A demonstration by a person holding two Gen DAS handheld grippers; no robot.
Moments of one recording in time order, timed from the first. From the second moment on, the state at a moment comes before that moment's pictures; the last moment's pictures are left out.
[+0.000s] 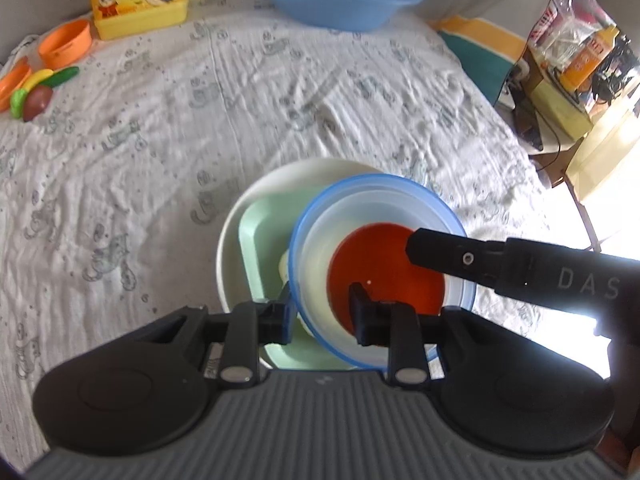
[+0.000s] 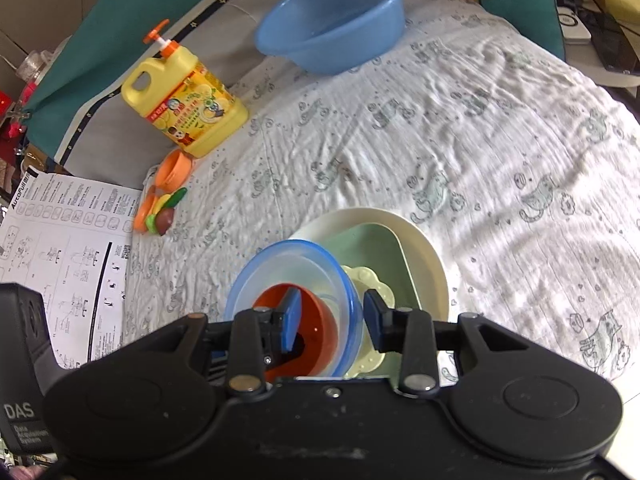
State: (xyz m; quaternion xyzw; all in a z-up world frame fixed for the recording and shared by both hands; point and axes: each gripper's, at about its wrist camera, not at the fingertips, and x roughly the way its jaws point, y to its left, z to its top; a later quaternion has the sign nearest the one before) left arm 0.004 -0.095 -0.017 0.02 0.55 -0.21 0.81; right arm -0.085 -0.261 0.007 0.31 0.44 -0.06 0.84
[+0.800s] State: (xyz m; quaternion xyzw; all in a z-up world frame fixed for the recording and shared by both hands) left arm 0.019 -0.112 -0.046 0.06 0.56 -0.20 0.81; right arm -0.063 -0.265 -0.030 0.33 0.47 -0.06 0.82
